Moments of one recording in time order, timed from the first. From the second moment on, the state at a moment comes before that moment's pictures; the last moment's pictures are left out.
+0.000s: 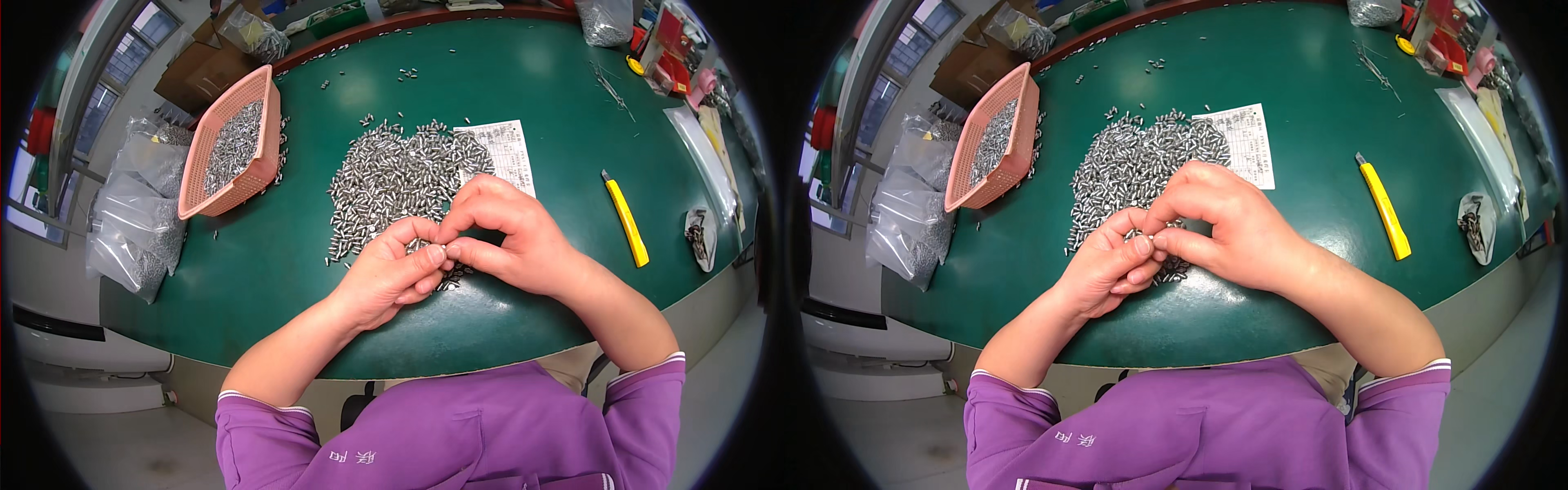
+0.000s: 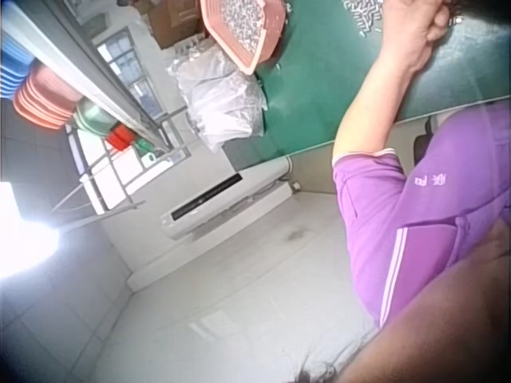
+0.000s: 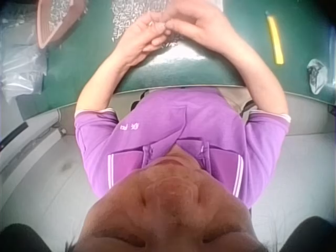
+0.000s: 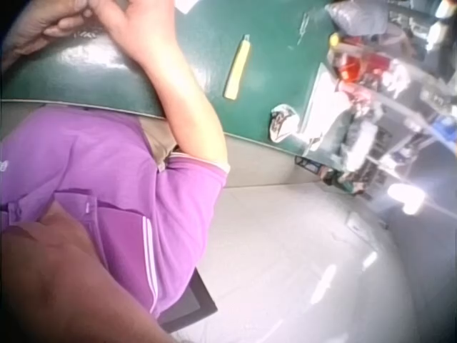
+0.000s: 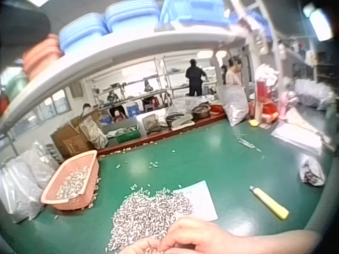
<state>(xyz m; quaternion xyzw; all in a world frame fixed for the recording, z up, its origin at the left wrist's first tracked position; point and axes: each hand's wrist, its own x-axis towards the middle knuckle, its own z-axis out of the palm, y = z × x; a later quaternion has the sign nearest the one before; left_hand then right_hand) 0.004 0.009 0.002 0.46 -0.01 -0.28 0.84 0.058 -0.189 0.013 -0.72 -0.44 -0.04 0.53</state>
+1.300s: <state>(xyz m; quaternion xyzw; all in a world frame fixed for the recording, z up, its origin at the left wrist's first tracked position) 0.007 0.012 0.005 0.44 0.03 -0.27 0.85 0.063 -0.198 0.004 -0.84 -0.43 -0.06 0.32</state>
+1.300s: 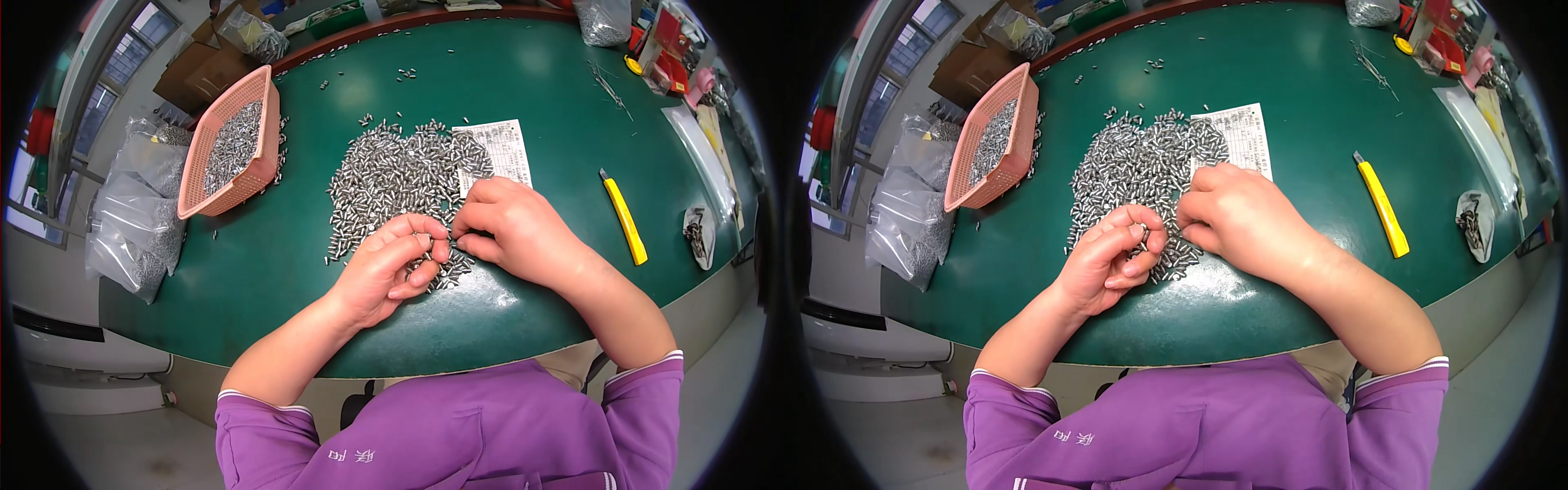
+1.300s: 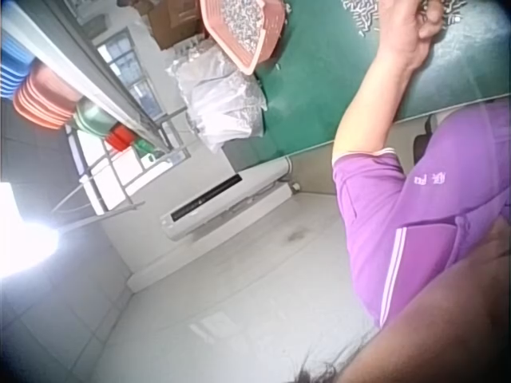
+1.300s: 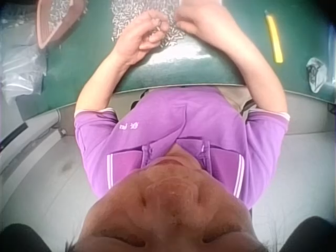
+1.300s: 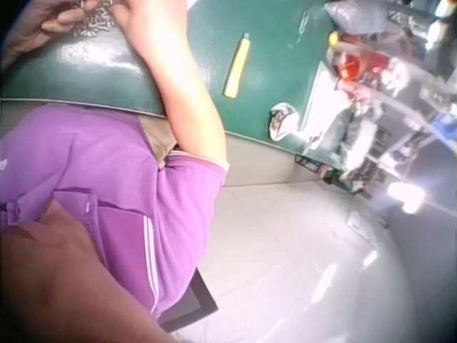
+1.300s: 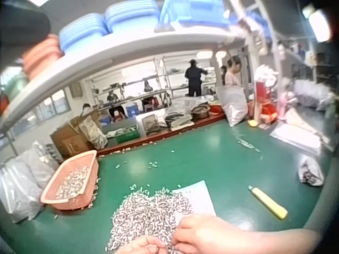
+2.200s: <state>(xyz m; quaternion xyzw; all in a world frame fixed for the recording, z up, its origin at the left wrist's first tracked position) 0.005 0.014 0.006 0.41 0.05 -0.28 0.87 0.061 -0.194 0.009 -0.82 -0.39 -0.04 0.43</state>
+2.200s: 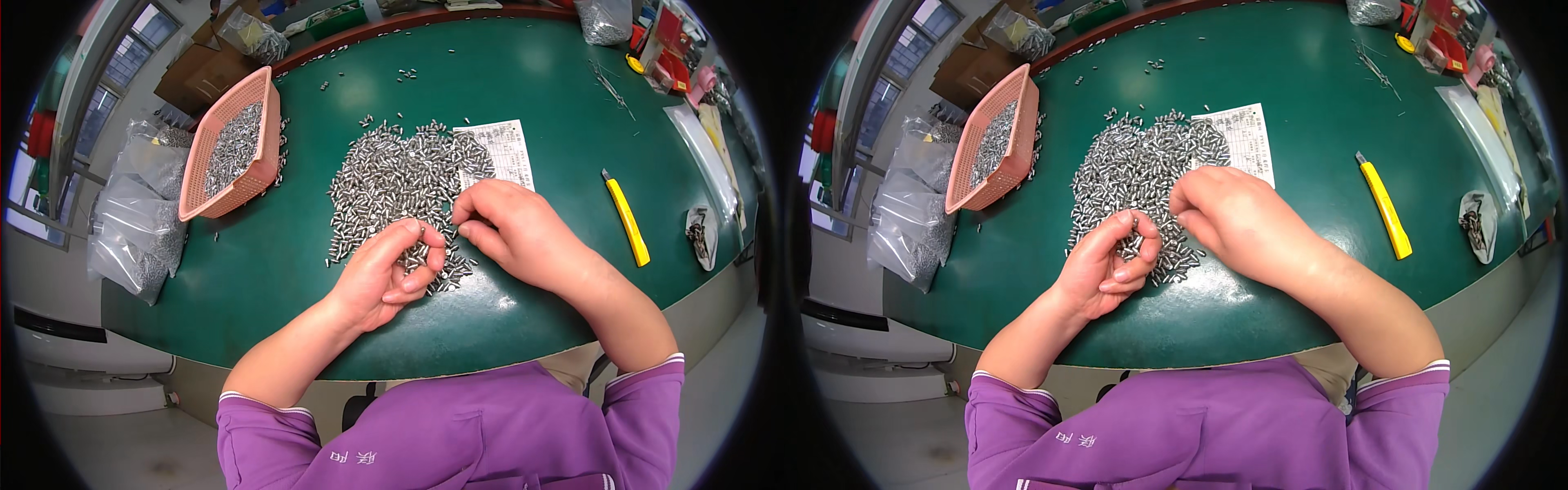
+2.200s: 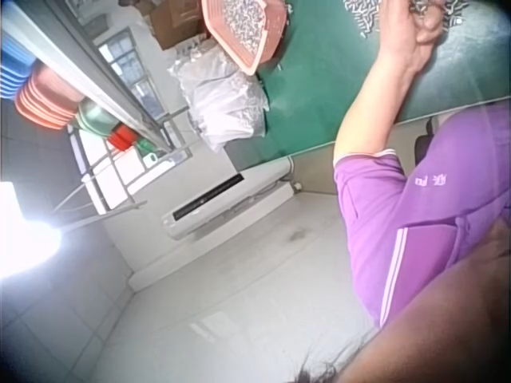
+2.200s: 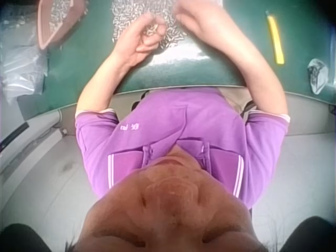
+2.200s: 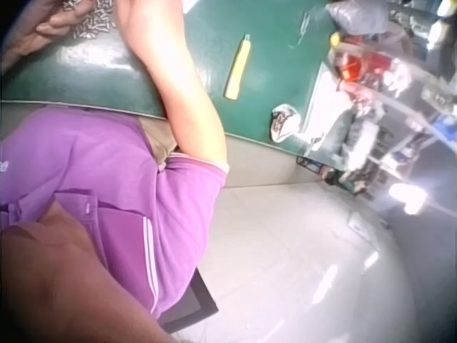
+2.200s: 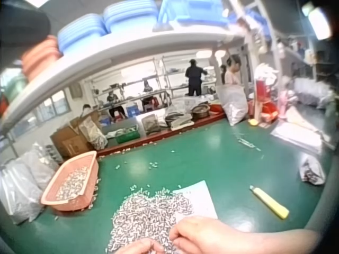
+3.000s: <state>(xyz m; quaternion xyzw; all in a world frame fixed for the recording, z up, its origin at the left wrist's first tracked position) 0.005 0.010 0.006 0.44 0.02 -0.28 0.85 0.065 -0.198 0.001 -0.84 -0.42 -0.11 0.33</state>
